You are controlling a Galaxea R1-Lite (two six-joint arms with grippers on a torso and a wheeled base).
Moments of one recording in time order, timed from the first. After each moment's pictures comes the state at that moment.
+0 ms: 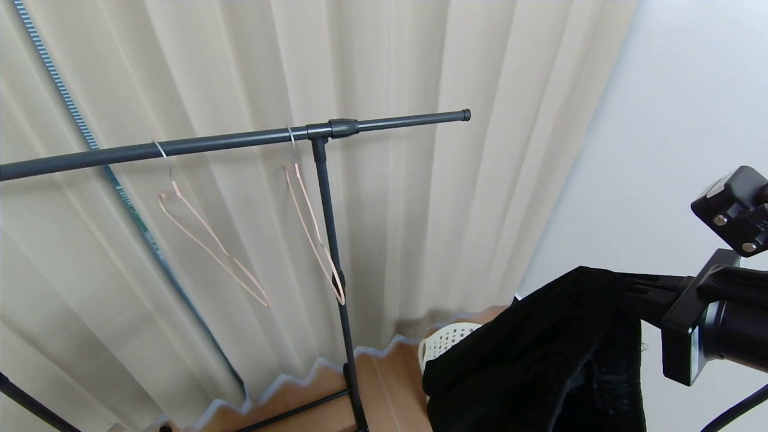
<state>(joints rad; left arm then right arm) 0.00 0.00 -0.01 0.02 -0.06 -0.01 0.68 1.18 -0.76 -0.01 -0.19 -0.05</state>
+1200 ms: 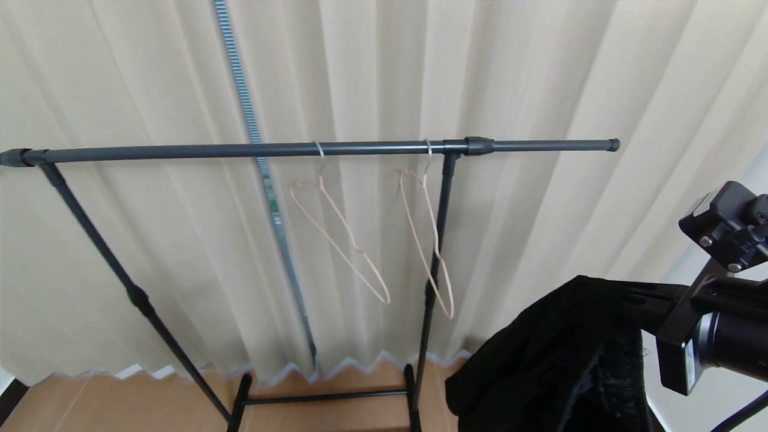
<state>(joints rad) 0.00 0.00 -0.01 0.02 -0.06 -0.01 0.68 1.18 -0.73 -0.02 -0.19 -0.11</state>
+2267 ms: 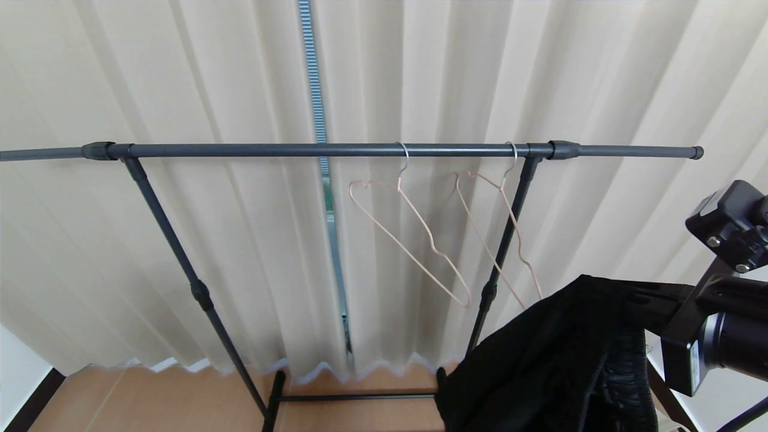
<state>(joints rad) 0.00 0.00 -0.01 0.02 -0.06 -0.01 0.68 1.18 -0.73 -0.02 -0.19 -0.11</state>
